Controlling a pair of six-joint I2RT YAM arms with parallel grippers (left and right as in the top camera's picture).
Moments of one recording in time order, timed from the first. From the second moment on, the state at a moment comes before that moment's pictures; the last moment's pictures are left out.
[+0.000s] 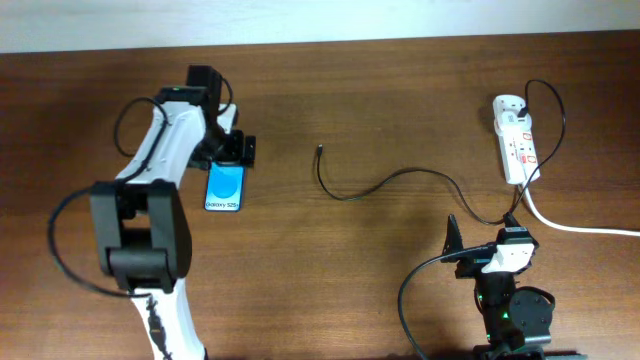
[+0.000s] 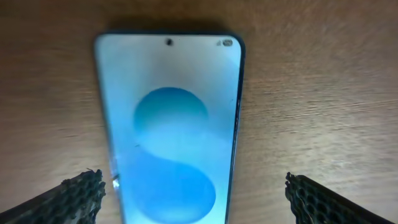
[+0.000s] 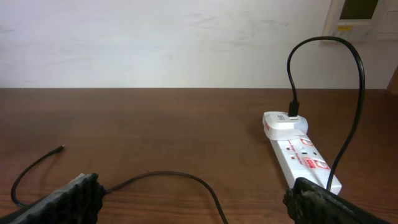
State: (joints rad) left arm -0.08 2.16 1.70 -1.03 0.04 0.00; right arm 0.03 0.01 0.01 -0.07 0.02 0.02
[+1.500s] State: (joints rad) left arm -0.09 2.20 1.62 -0.95 -0.03 -0.05; right arm 0.03 0.01 0.01 -0.07 0.02 0.02
